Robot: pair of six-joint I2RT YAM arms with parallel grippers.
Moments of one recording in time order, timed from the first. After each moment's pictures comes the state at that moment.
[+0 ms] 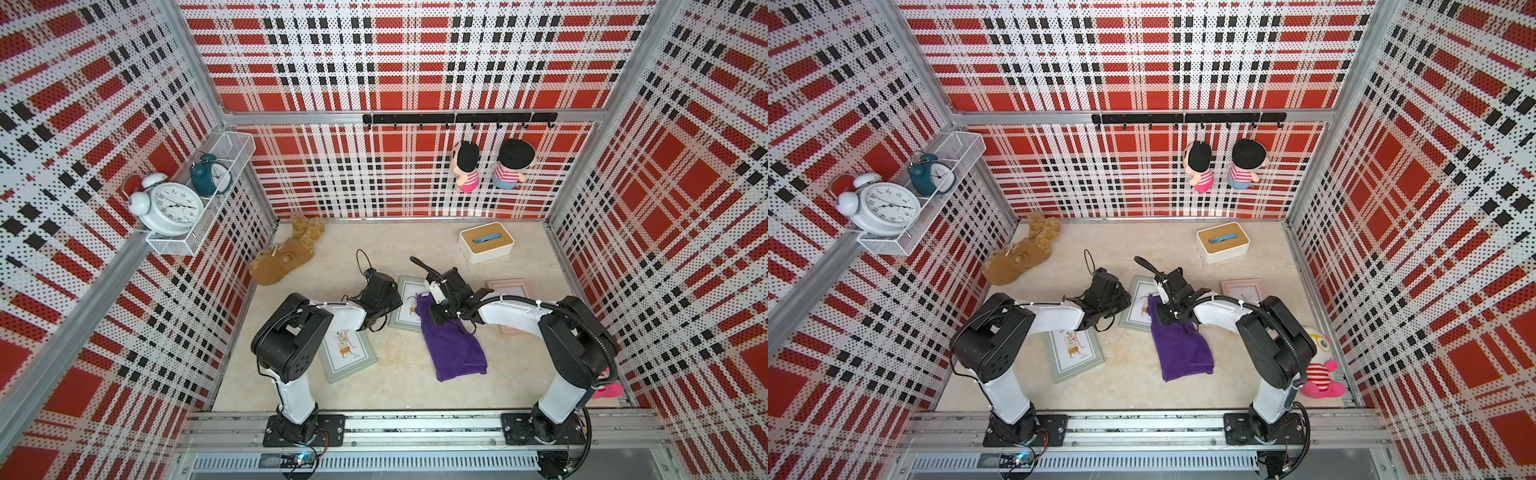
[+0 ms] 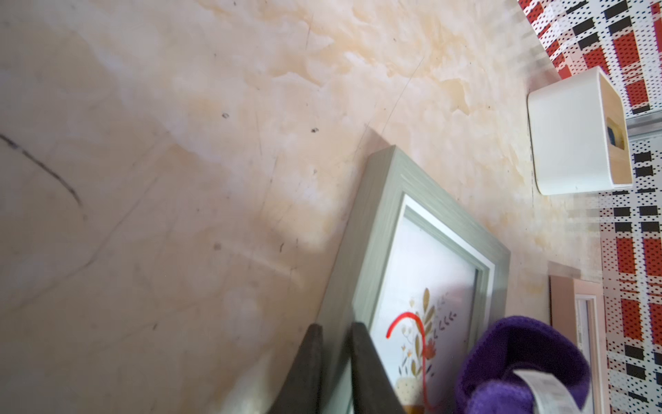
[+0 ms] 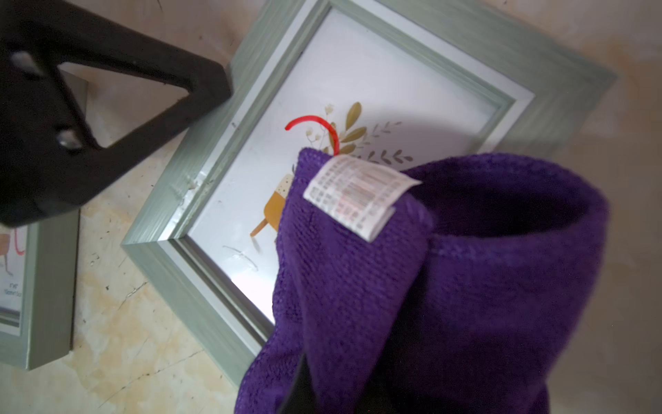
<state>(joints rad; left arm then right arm) -0.56 1.80 0.83 0.18 -0.03 -0.94 0.62 1.76 1.00 -0.23 -0.12 0.26</state>
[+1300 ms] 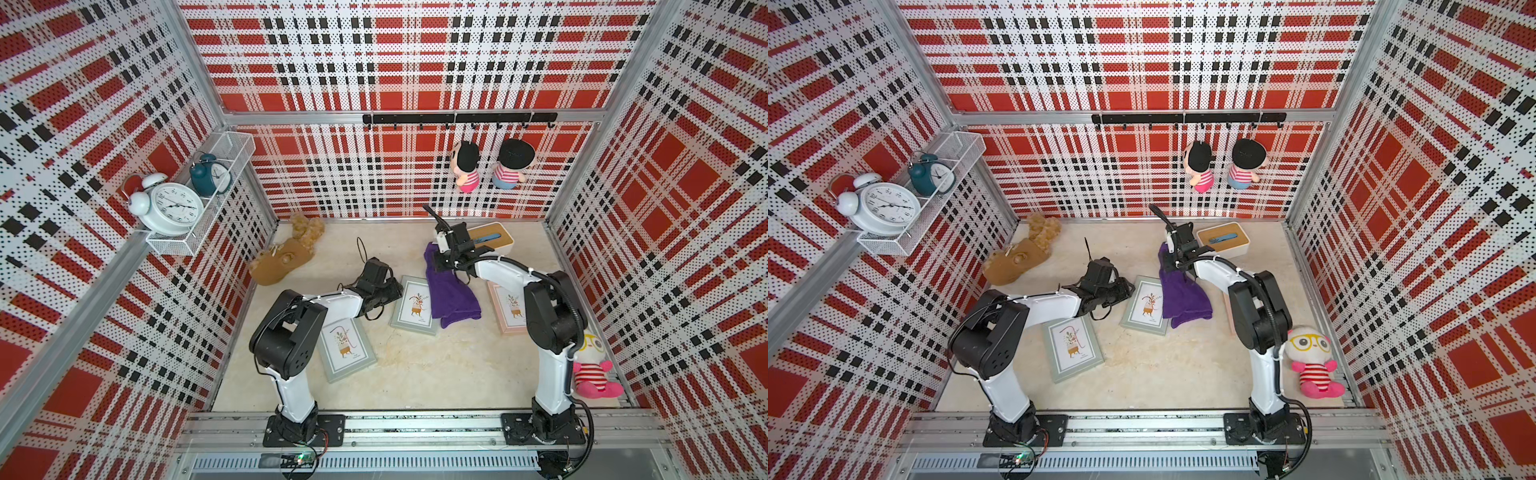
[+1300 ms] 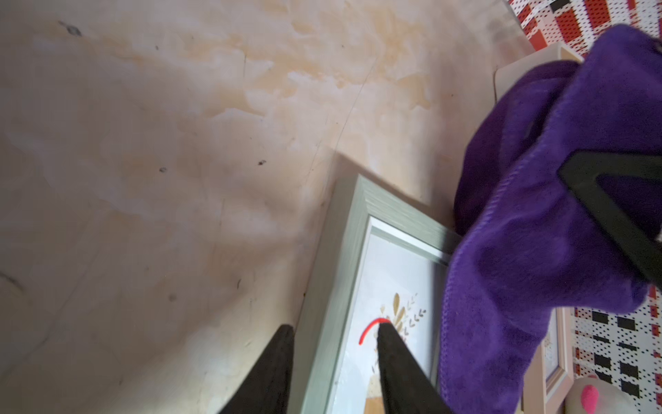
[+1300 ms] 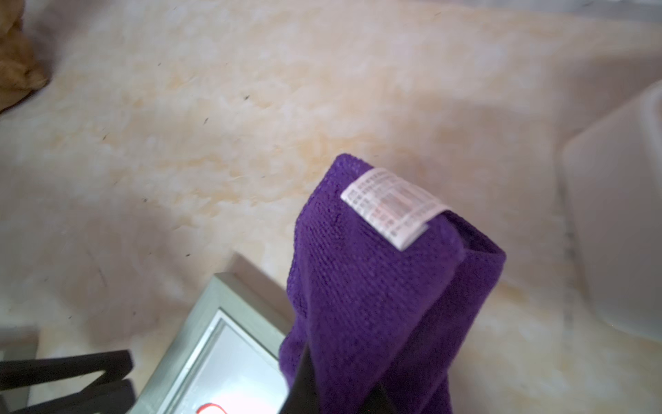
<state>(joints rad) -0.48 1.84 0.97 0.08 0.15 -0.80 0.47 2.06 1.52 -0.29 -0.12 0.18</state>
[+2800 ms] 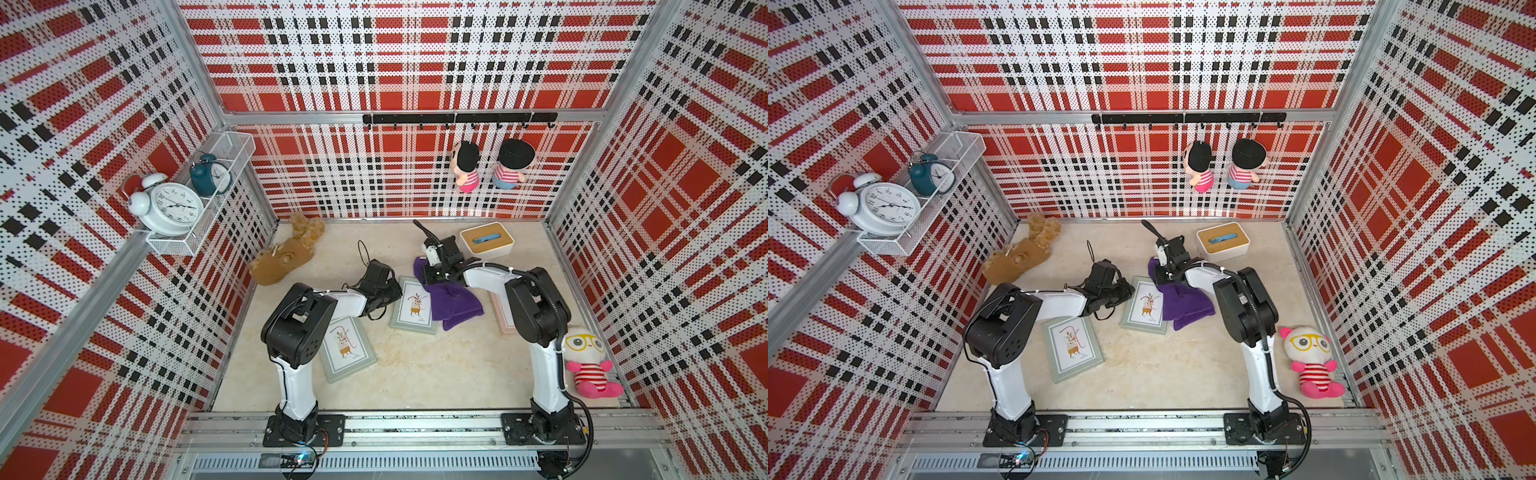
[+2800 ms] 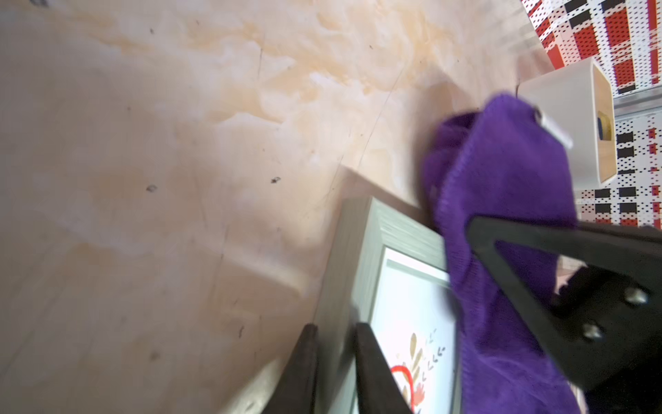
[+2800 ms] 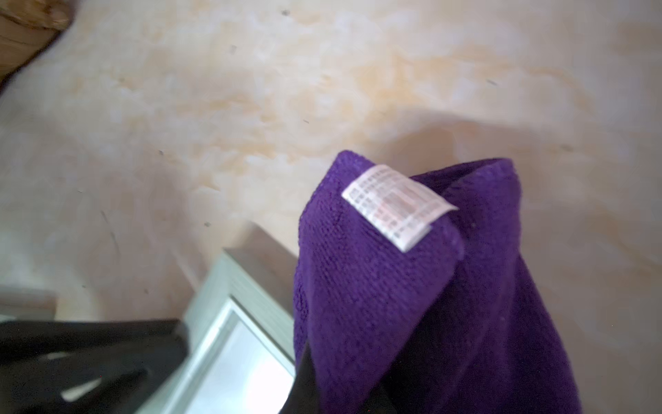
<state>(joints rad) -0.48 1.91 0.96 0.16 0.12 -0.87 0.45 2.10 1.41 -0.19 -0.20 0.23</state>
